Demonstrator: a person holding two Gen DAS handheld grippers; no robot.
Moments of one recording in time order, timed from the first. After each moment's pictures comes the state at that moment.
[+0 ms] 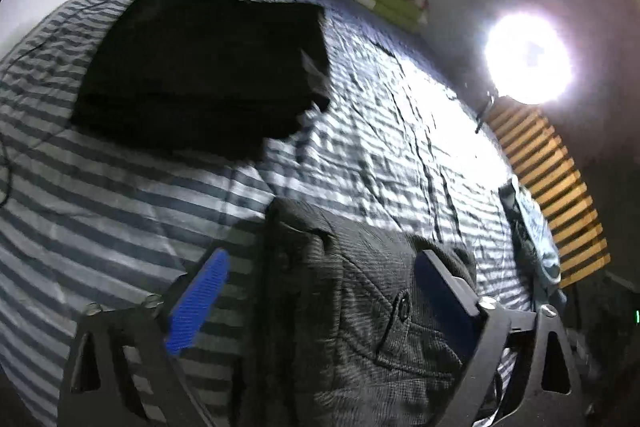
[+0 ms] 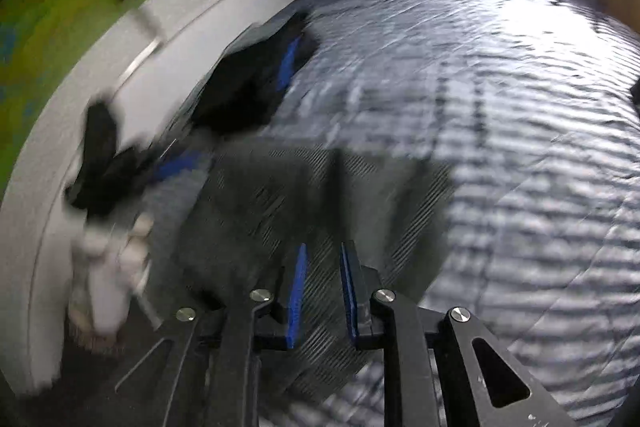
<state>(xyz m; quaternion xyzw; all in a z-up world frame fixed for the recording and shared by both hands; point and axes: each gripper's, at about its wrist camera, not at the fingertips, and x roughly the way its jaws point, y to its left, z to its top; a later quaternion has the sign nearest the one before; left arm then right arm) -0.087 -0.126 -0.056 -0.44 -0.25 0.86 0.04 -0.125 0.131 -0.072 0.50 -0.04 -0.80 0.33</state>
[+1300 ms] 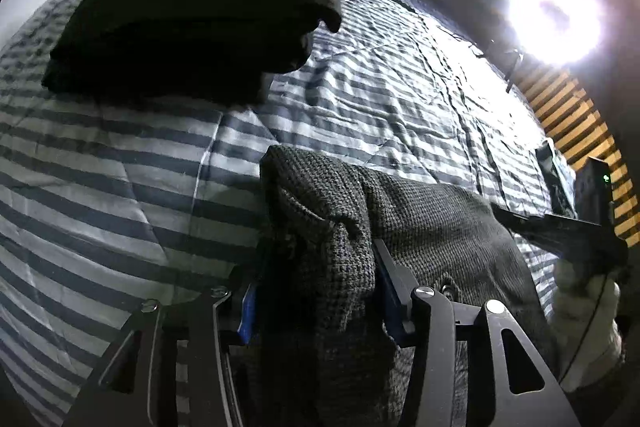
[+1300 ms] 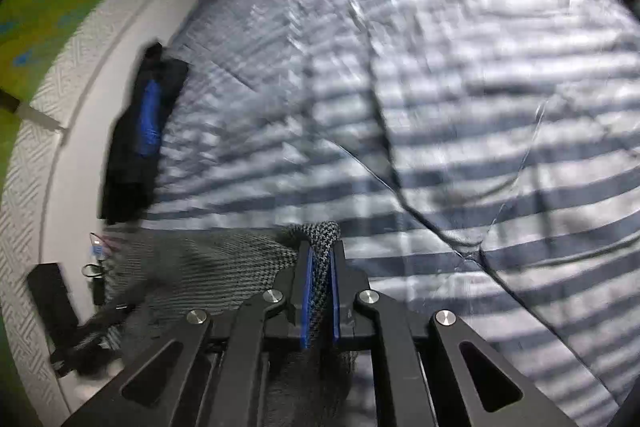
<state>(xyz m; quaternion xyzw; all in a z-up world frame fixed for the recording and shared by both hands) -0.104 -0.100 -0.099 -0.49 -0.20 0.85 0.00 -0.276 0.180 -0.161 0.58 -0.17 -0.77 0.21</state>
